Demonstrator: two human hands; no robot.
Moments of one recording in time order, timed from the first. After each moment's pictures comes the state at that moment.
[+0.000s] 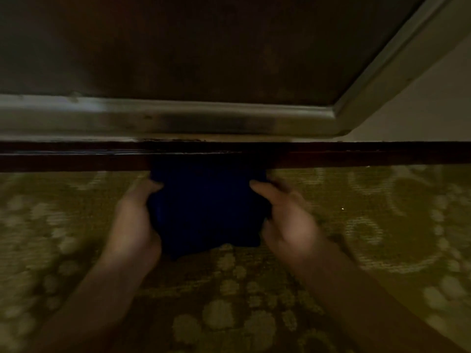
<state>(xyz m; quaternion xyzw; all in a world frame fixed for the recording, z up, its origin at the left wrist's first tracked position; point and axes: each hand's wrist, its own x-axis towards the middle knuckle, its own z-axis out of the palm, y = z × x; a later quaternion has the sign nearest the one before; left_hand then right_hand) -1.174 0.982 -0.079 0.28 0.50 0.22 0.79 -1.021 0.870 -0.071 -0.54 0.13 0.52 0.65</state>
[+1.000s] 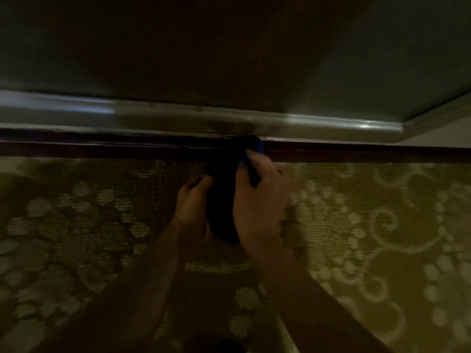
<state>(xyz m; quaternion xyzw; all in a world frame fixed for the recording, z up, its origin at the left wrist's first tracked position) -1.196 1.025 -0.106 0.22 0.52 0.15 0.81 -1.131 0.971 -0.056 -0.89 -0.15 0.13 0.42</state>
